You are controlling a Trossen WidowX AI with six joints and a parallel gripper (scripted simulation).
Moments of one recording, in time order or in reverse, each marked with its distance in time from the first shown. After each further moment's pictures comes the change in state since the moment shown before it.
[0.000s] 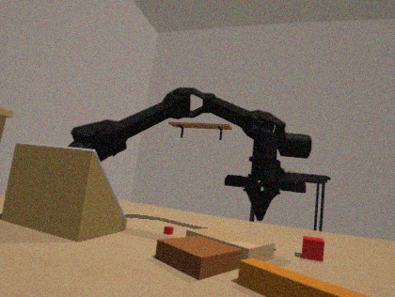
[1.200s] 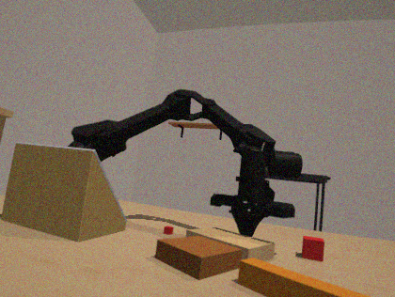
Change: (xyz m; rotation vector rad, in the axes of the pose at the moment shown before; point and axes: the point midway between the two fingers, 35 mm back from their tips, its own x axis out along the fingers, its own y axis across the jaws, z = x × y) arm 0.051 0.006 -0.041 -0.007 -0.003 0.011
